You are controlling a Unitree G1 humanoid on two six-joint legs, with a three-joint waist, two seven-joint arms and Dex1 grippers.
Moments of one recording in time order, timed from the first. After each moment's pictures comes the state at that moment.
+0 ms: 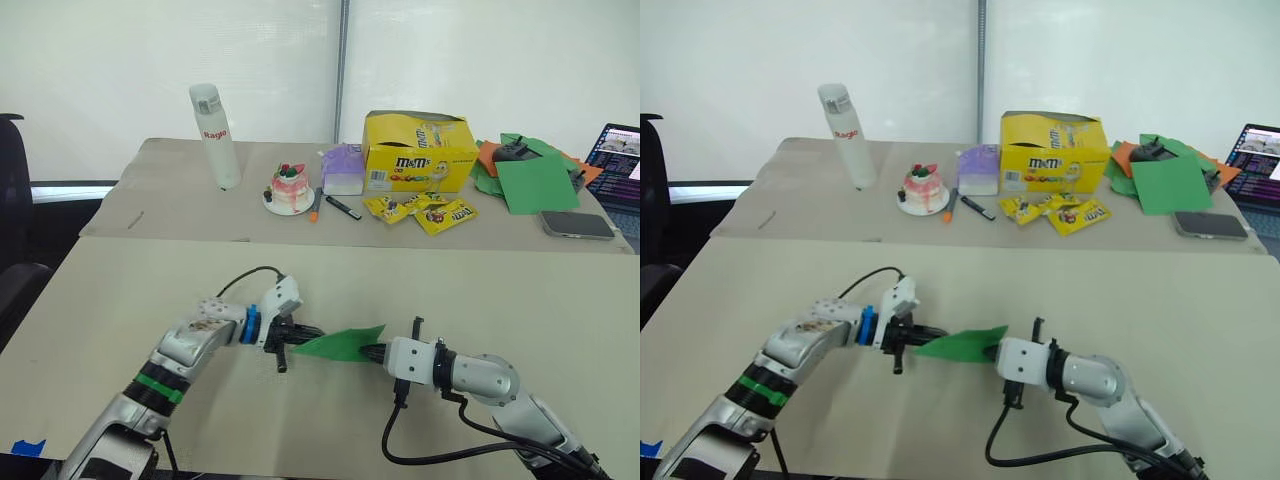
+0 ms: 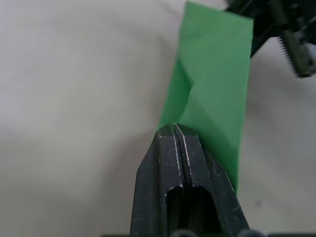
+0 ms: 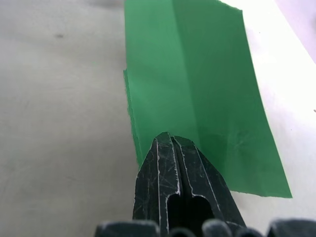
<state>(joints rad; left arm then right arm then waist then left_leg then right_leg) -0.46 0.51 -0.40 0.10 -0.39 0.57 -1.16 0.01 -0.64 0.30 -0.30 -0.14 -0.01 0.78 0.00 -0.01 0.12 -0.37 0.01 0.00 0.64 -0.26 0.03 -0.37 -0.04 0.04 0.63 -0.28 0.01</state>
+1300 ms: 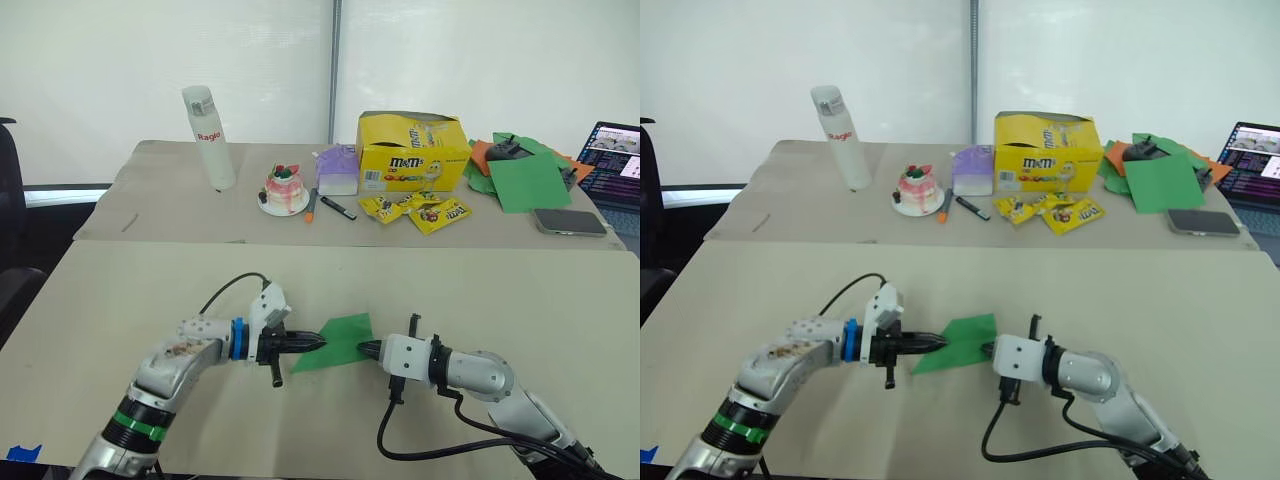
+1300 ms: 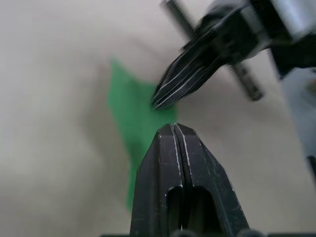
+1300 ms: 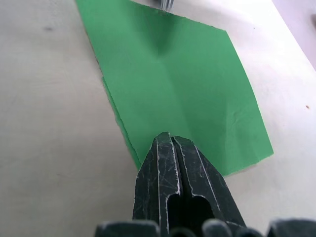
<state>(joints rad) -0.19 0.51 -0.22 -0.20 -0.41 0.63 -0.99 -0.02 -0.64 0.33 -0.29 -0.16 0.02 0.76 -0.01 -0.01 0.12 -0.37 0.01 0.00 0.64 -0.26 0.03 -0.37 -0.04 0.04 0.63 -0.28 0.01</state>
